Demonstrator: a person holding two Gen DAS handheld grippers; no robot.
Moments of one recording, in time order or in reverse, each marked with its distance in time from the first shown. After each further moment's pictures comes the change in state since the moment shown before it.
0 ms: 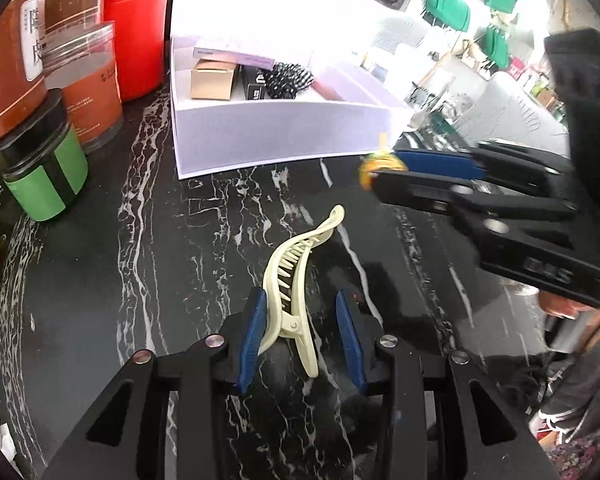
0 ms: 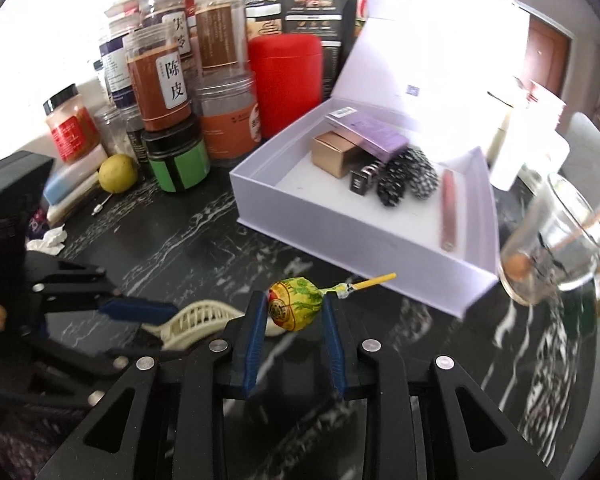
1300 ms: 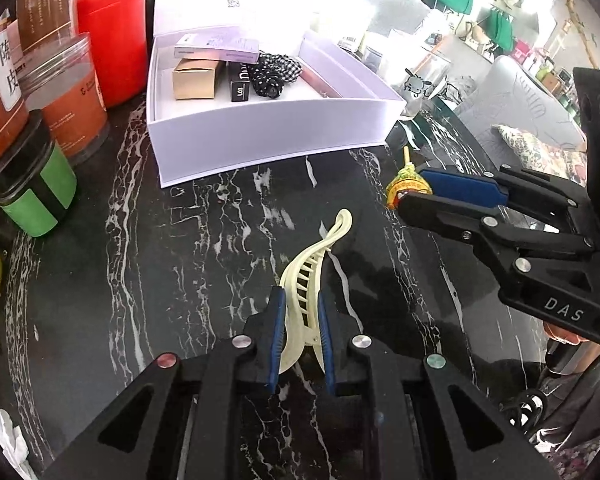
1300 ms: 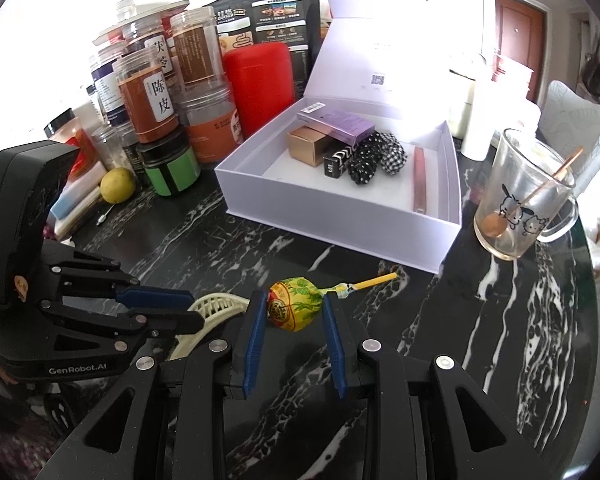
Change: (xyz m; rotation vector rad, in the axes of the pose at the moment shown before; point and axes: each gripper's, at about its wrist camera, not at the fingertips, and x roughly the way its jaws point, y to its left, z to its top) left arm 0.000 -0.020 0.012 0.029 0.062 0.024; right arm -0.019 -0.014 -0.020 0.096 -0.018 0.009
